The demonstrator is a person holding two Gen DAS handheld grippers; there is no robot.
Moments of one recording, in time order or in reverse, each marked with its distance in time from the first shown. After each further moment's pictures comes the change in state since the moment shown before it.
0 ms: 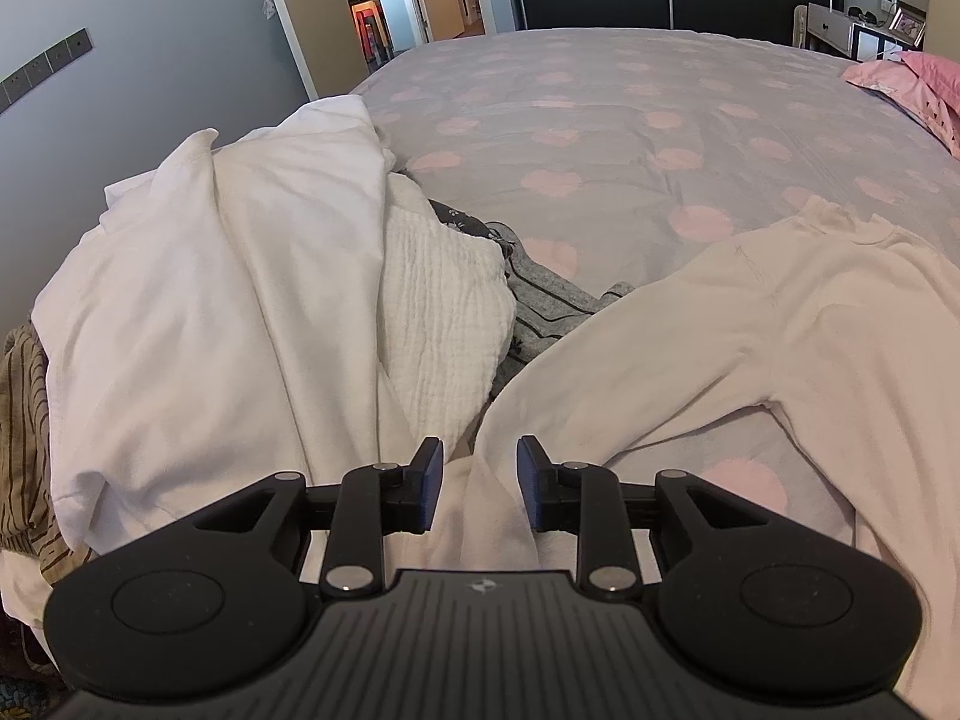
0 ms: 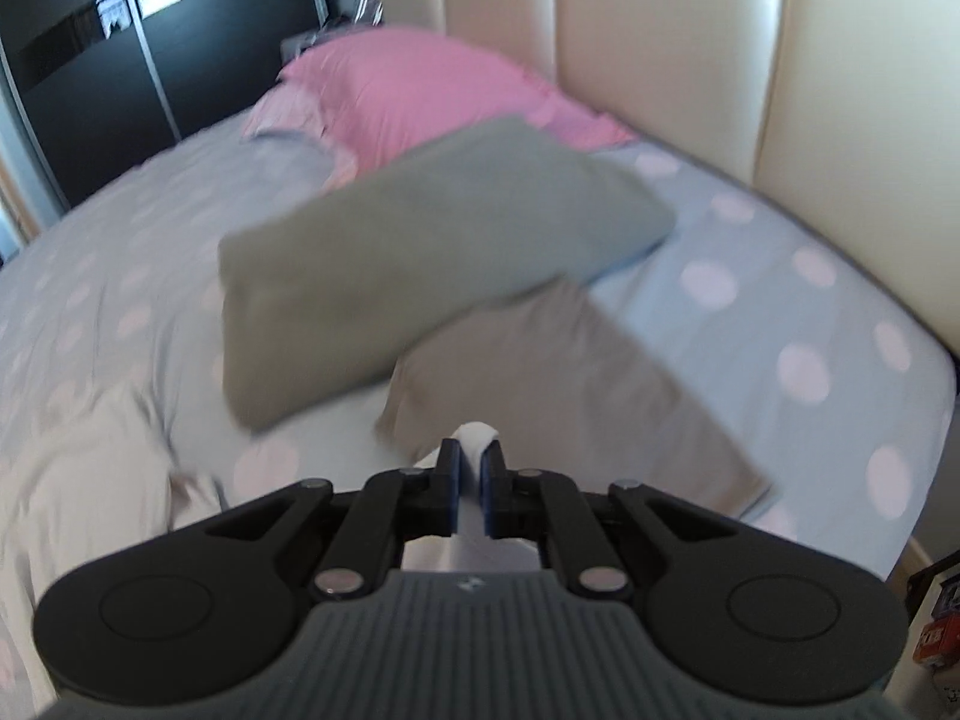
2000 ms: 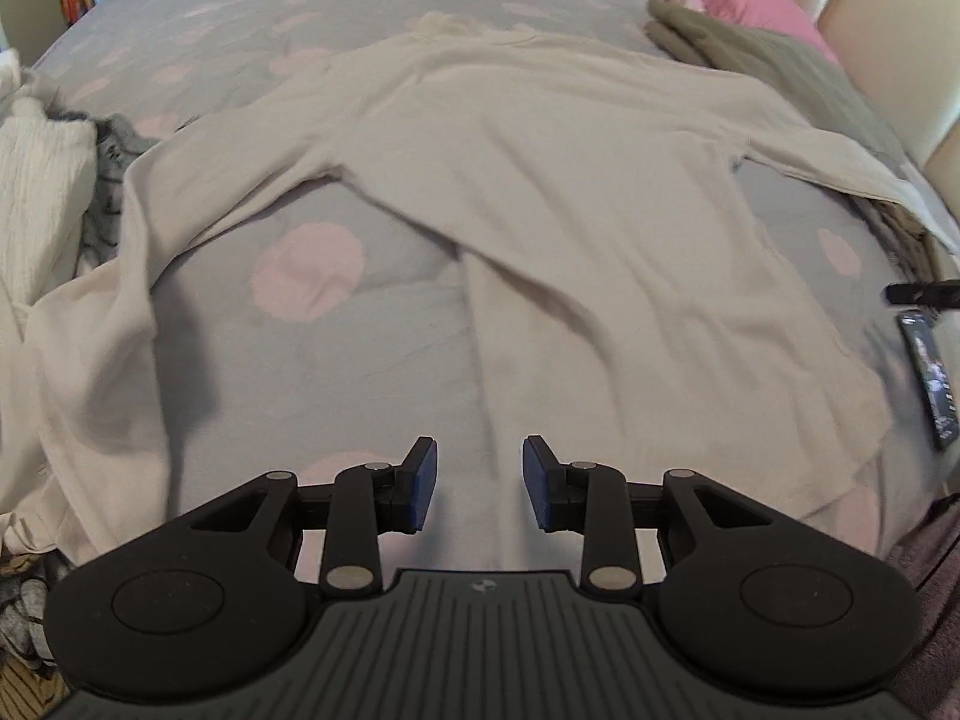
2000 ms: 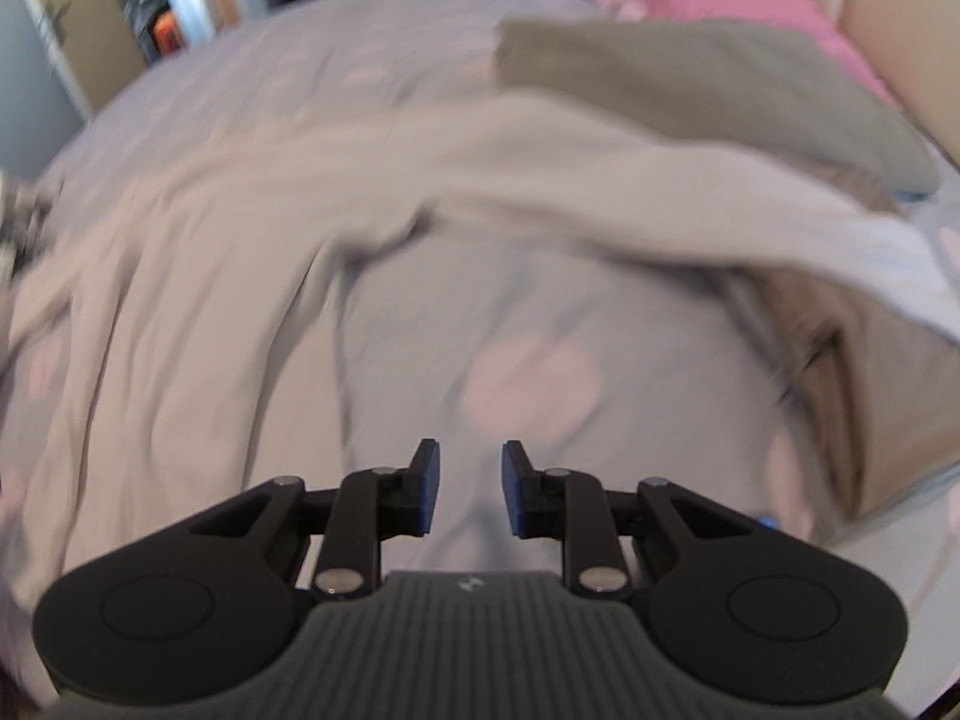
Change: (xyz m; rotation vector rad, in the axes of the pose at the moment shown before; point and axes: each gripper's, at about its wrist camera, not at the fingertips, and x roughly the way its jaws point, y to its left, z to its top) left arm -0.042 -0.118 -0.110 0.303 0.163 -0.555; right arm 0.037 0.098 -0.168 -0.427 0.238 0.328
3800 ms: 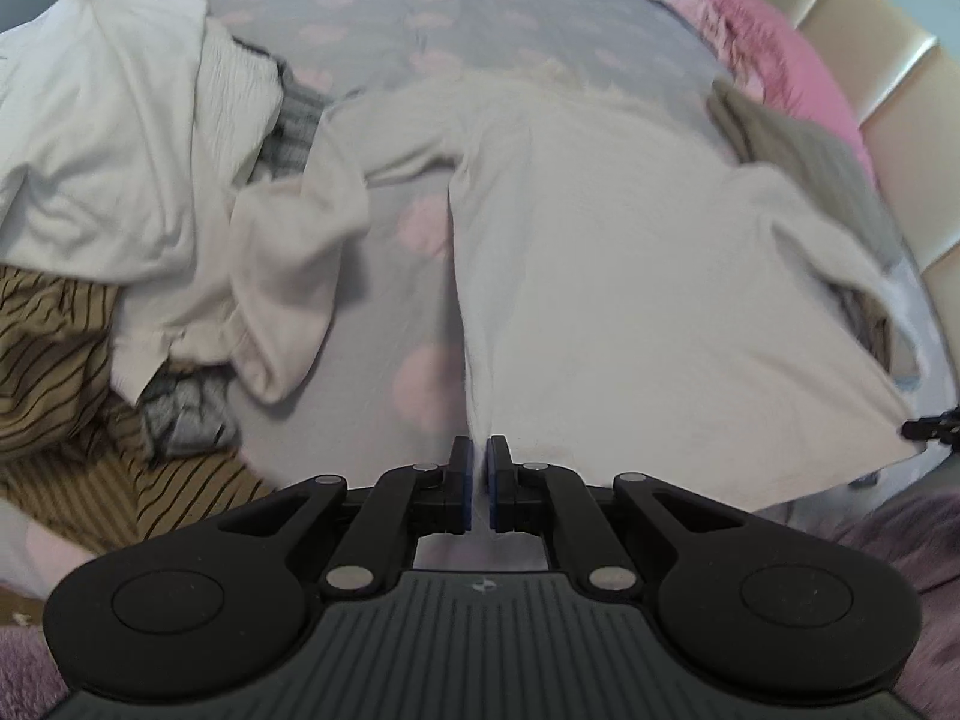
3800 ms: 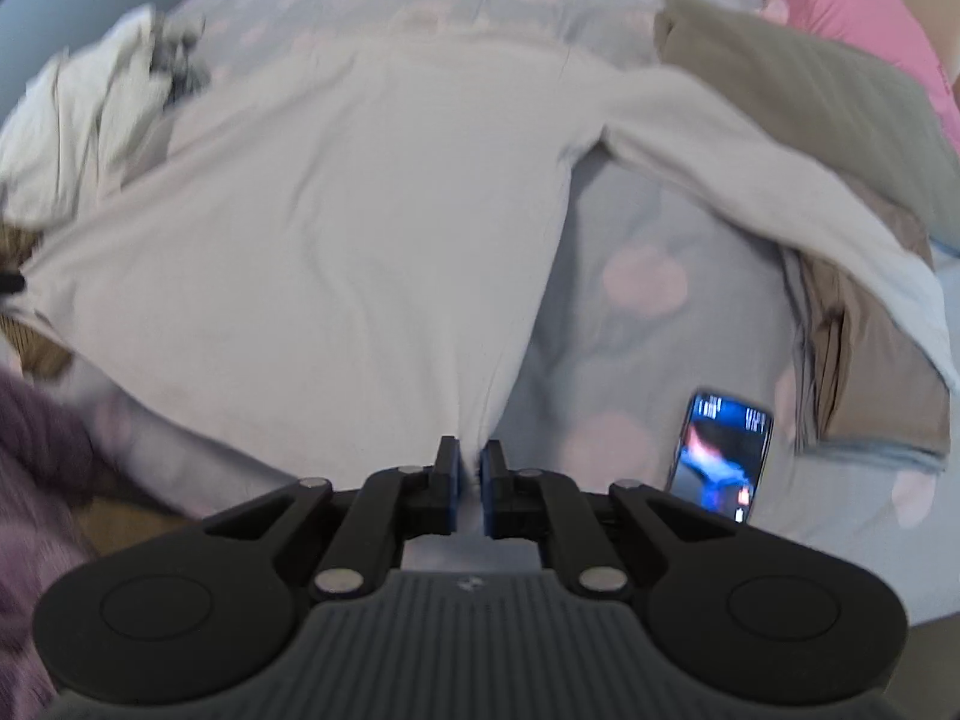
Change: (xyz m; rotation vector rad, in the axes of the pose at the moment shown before) left arm -0.122 0.052 -0.042 -0.241 0.066 0.029; right arm -0.120 0.050 -0.015 -0.241 0.241 0.099
